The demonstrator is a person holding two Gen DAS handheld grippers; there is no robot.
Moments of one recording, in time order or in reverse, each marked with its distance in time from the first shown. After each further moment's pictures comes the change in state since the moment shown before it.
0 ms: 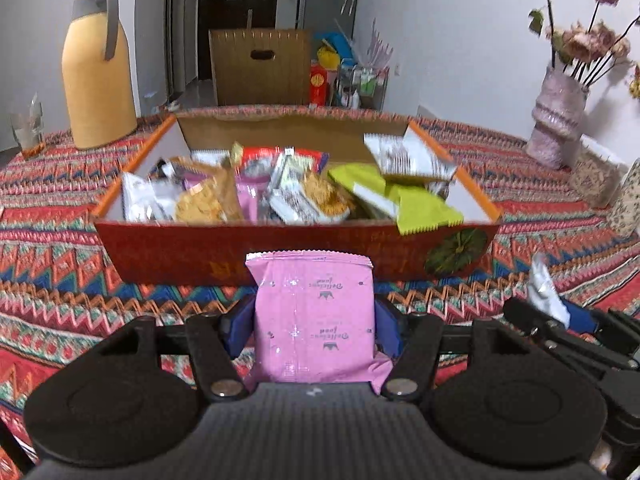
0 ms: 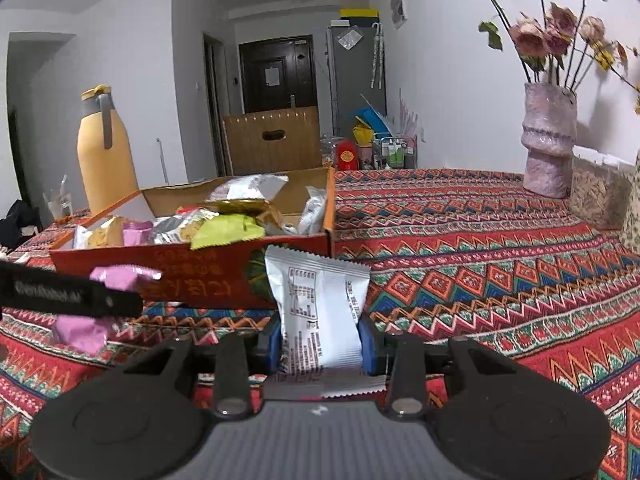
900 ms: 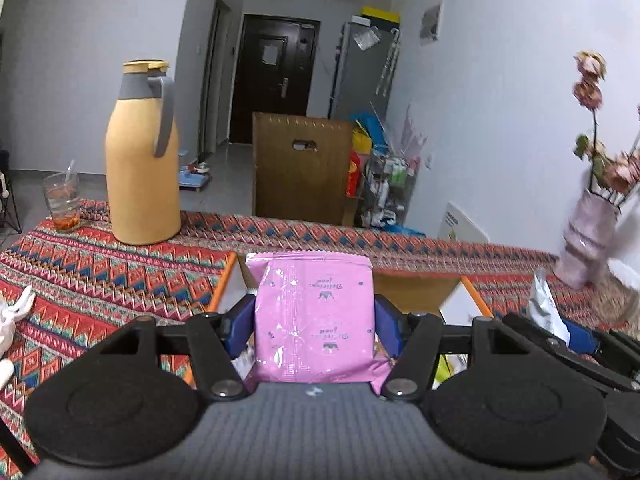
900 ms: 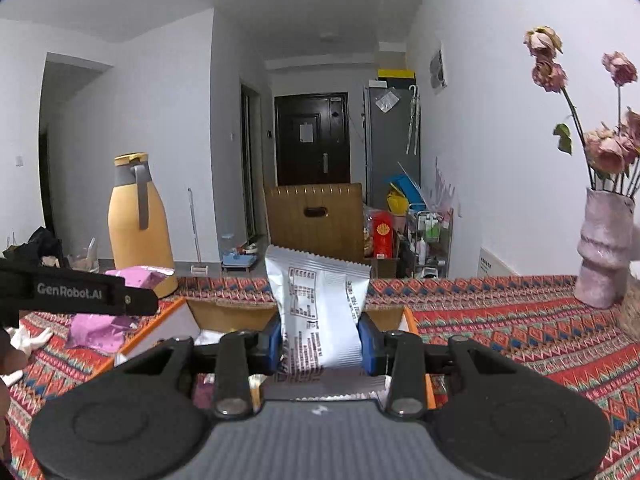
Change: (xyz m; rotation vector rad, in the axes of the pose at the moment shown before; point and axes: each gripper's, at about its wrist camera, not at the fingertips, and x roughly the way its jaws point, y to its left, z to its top) left arm -0.009 0.062 0.108 -0.112 -0.226 0.050; right arm 0.030 0.073 0.117 -0.071 -0.183 0.069
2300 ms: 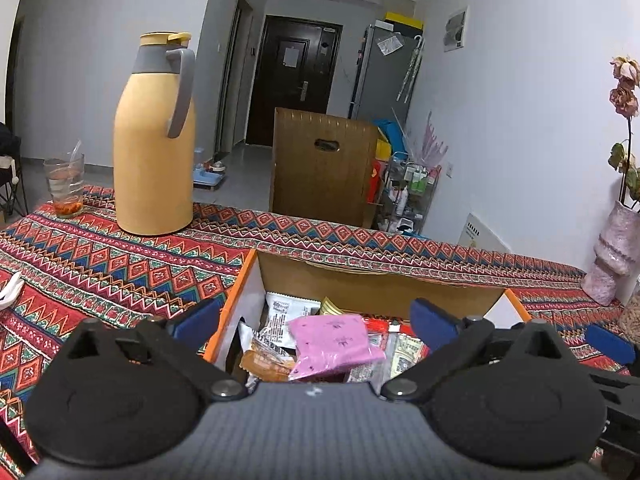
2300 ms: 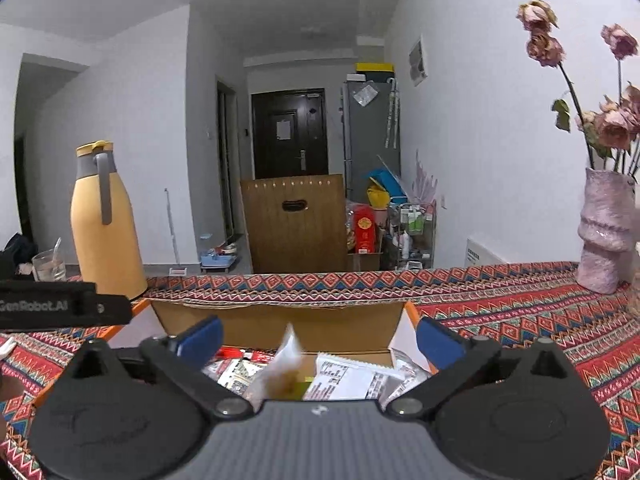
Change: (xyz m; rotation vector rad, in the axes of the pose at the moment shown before) left arm 0.050 0.023 -0.015 -0.049 -0.014 0.040; right arm 0.059 -0.001 -0.017 0.042 0.011 -0.075
